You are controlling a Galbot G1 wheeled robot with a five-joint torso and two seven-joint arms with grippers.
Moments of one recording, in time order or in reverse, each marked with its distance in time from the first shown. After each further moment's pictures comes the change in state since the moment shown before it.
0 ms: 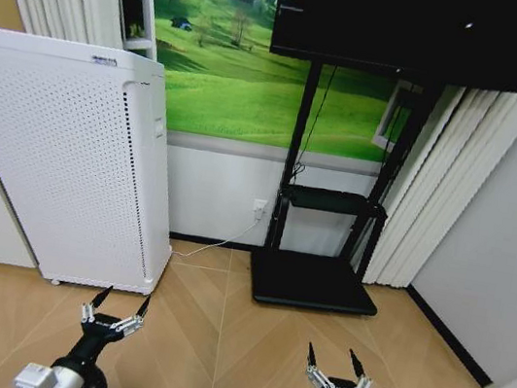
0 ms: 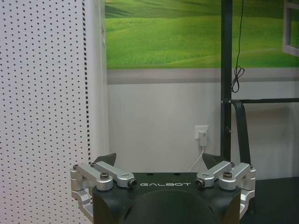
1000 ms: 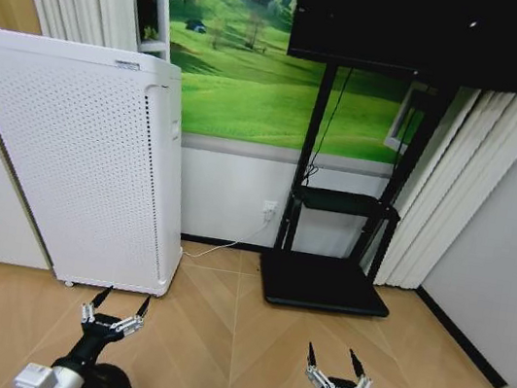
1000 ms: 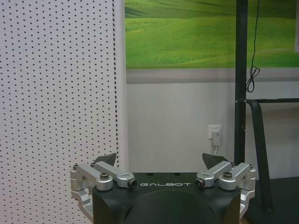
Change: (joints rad) left arm 0.000 0.000 0.000 0.000 0.000 0.000 0.000; right arm 0.000 0.000 0.000 0.000 0.000 0.000 0.000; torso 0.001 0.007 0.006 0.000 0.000
